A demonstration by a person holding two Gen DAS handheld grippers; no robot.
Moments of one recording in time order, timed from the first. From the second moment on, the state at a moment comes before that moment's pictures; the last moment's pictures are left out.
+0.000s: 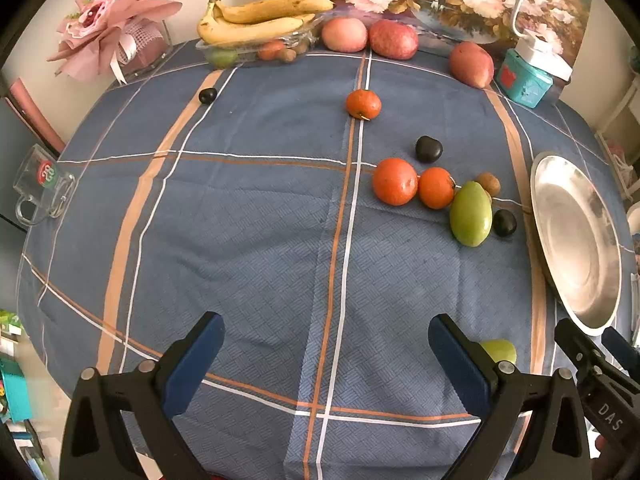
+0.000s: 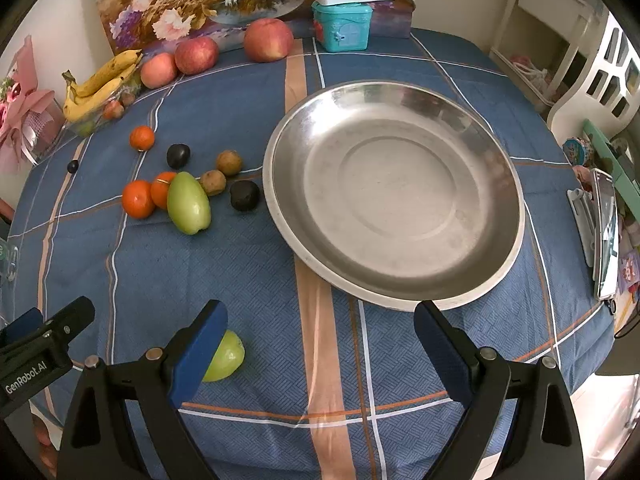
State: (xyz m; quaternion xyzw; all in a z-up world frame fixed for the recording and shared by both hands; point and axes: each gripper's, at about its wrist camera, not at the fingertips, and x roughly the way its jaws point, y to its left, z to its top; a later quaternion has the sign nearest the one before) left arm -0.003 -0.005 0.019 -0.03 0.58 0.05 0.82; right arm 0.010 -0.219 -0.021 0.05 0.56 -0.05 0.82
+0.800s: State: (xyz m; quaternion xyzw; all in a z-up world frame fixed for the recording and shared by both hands) left arm -0.005 -0.004 0.016 -0.03 0.58 0.05 0.81; right arm 0.008 -0.218 -0.023 0.04 0.56 -0.05 0.82
